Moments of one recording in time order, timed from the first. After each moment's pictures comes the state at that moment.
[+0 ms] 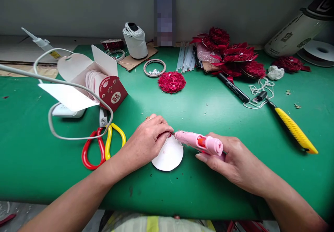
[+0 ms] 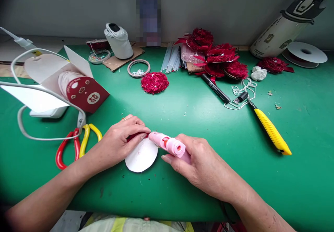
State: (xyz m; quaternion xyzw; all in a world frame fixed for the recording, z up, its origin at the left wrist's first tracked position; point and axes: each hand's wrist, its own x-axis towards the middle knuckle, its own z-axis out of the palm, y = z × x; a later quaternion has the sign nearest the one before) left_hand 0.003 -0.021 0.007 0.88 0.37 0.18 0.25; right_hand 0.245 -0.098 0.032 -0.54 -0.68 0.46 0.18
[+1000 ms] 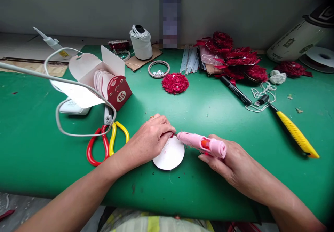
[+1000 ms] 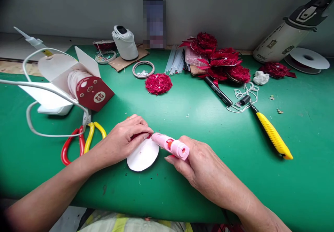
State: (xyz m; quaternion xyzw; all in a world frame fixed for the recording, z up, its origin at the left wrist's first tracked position) left_hand 0.002 -0.020 0.010 0.88 0.36 0.16 0.27; right_hand 0.243 -0.104 0.032 -0.55 -0.72 0.42 0.12
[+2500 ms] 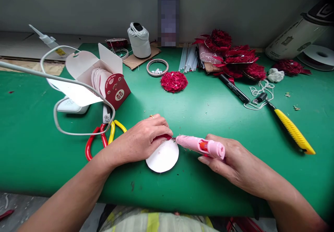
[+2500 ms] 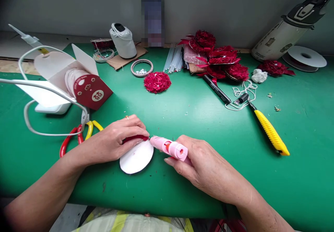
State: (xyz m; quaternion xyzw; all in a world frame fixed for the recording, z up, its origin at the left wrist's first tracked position) left_hand -0.015 -0.014 0.027 0.91 0.28 0.10 0.29; right_hand 0.247 -0.101 0.044 -0.53 -0.73 0.41 0.12
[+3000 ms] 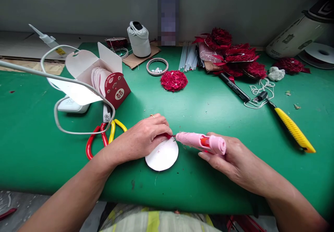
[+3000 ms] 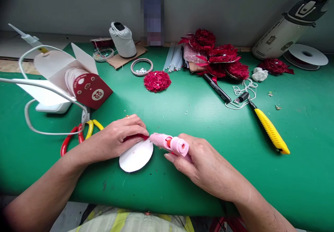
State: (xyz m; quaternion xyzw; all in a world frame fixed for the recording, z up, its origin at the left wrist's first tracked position) left_hand -0.014 -0.014 0.022 0.91 0.27 0.11 0.29; right_hand 0.246 -0.102 0.038 -0.53 -0.71 0.44 0.16
